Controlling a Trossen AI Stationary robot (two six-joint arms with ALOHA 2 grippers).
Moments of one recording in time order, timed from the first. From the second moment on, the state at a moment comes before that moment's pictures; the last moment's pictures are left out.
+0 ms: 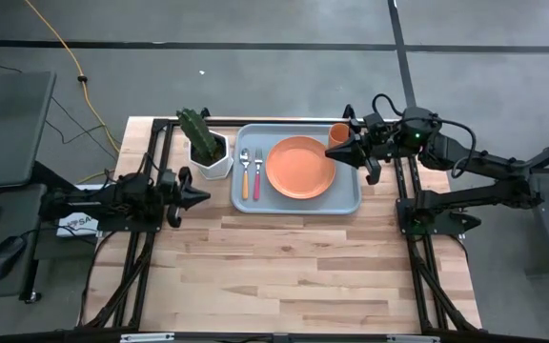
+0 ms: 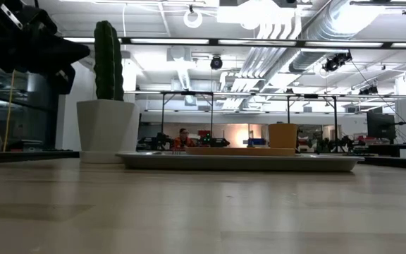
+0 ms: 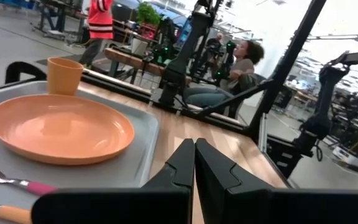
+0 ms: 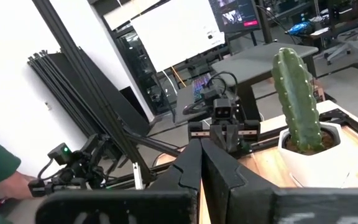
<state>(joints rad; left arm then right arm) 0.16 0.01 0.01 0.02 0.05 -0.34 -0.27 0.97 1.04 -0.06 -0.41 0.39</state>
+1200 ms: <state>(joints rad) 0.12 0.00 0.01 0.02 0.06 -0.26 -0.27 0.97 1.04 -0.04 -0.40 0.36</state>
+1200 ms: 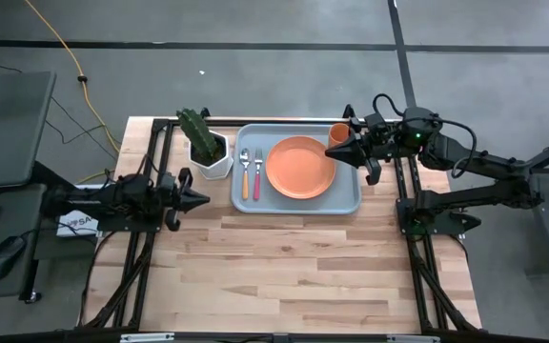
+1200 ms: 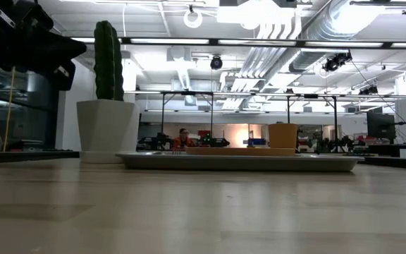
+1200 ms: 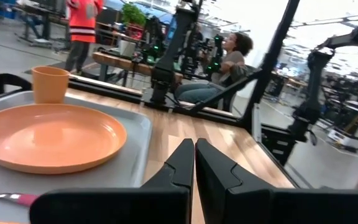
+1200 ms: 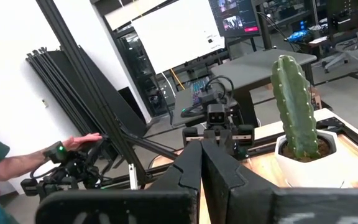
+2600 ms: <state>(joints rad) 0.04 0.01 0.01 0.02 0.06 -0.26 -0.15 0.78 1.00 -0.30 -0.47 0.27</state>
